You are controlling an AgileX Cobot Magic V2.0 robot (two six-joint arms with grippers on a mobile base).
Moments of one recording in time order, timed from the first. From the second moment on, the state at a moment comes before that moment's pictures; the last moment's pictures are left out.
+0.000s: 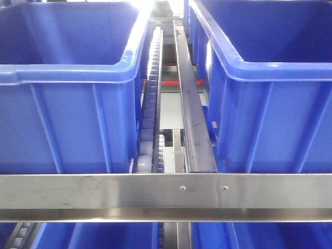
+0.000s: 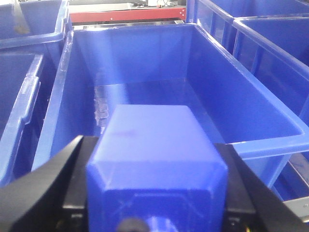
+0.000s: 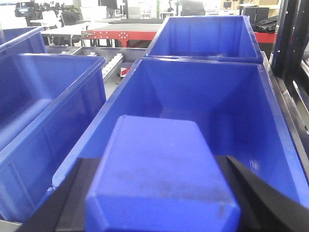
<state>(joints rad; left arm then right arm) -0.19 0.08 -0.50 -0.04 0.61 0.04 0.30 0.07 -0.64 -0.14 0.67 0.18</state>
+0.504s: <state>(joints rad) -0.19 0.82 -0.89 -0.05 0.58 0.04 0.30 0.07 -0.64 -0.14 0.67 0.18</state>
